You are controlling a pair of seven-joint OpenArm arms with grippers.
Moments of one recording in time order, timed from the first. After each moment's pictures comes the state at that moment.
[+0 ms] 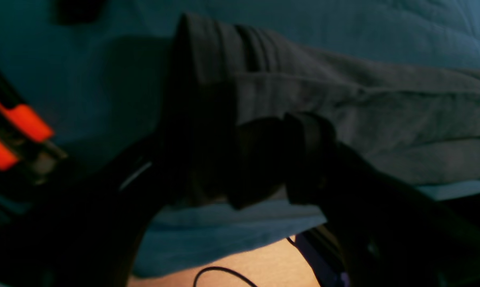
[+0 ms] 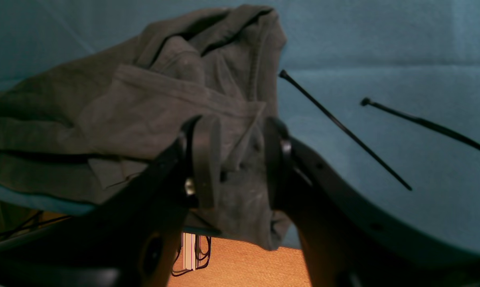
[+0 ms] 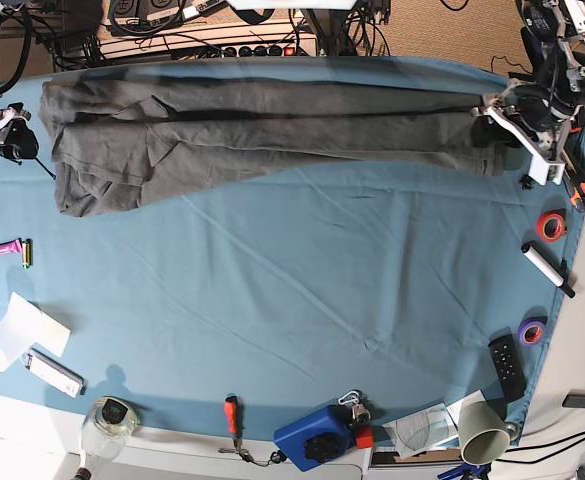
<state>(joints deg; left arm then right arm) 22.7 -10.5 -29.7 112.0 -41.2 -19.8 70.8 -20.6 31.0 56.1 94.8 64.4 39.8 -79.0</state>
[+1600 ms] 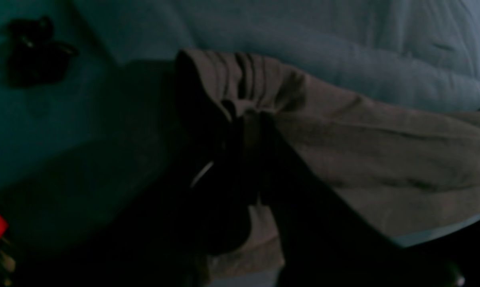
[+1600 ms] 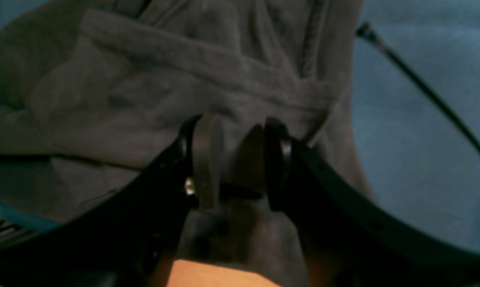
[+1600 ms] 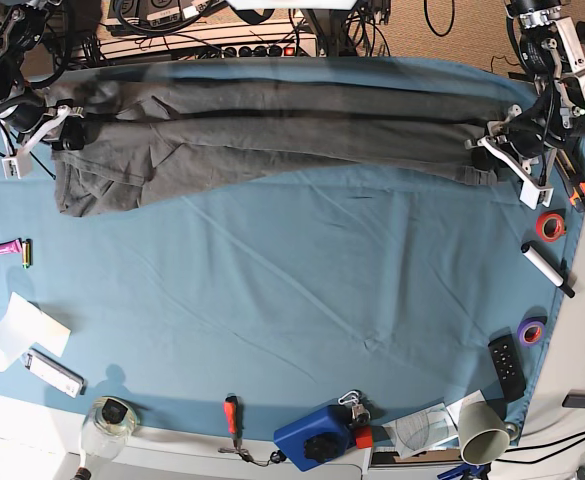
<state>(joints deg) 14.6 -11.9 -24.1 98.1 -39.6 -16.6 68.9 -20.6 24.5 42.9 94.8 46.1 37.1 -66.3</state>
